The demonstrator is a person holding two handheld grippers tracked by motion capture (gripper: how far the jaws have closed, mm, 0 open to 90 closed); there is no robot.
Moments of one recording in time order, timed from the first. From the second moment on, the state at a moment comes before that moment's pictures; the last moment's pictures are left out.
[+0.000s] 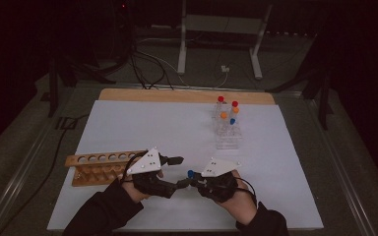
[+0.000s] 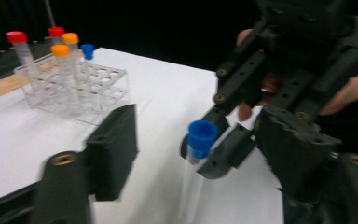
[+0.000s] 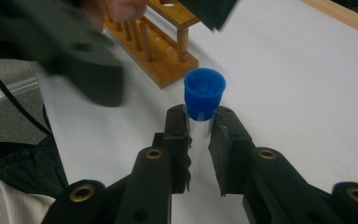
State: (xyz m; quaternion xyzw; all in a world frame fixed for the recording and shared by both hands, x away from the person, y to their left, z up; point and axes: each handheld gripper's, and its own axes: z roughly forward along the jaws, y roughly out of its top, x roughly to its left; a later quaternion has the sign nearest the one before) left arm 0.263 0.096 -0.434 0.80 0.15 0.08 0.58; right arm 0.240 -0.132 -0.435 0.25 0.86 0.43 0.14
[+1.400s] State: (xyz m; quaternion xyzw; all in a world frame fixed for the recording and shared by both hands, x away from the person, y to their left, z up) left arm 0.274 0.103 -0.421 0.80 0.14 0.11 0.58; right arm 0.242 -0.148 -0.422 0.26 0.83 0.46 0.15
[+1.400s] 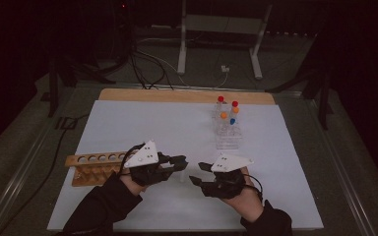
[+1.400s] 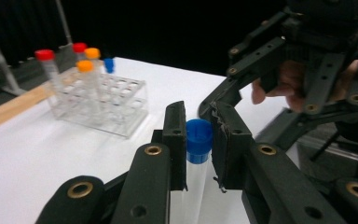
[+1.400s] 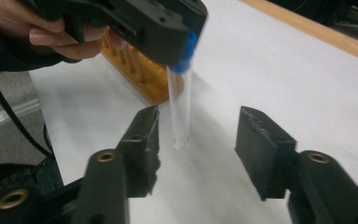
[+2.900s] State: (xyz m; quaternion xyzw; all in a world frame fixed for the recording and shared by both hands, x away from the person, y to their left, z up) left arm 0.296 0.227 -0.408 0.76 0.29 0.23 0.54; right arm 0.245 -0.160 -0.415 0.29 0.80 0.50 0.17
